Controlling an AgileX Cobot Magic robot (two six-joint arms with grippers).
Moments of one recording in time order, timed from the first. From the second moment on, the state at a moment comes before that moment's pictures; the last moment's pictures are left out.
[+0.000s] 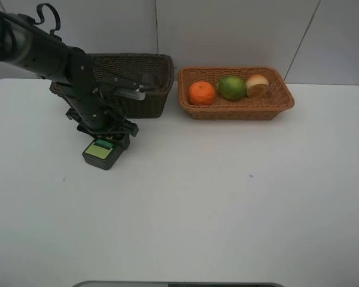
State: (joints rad) left arm -0.39 2.07 -1.17 -0.03 0.43 0.02; right arm 0.02 -0.01 -0.52 -0.14 1.06 0.09
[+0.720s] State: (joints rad) left arm -0.39 2.07 -1.17 -0.03 0.42 0.02; right arm 0.02 -0.01 -0.52 -0.14 1.06 0.09
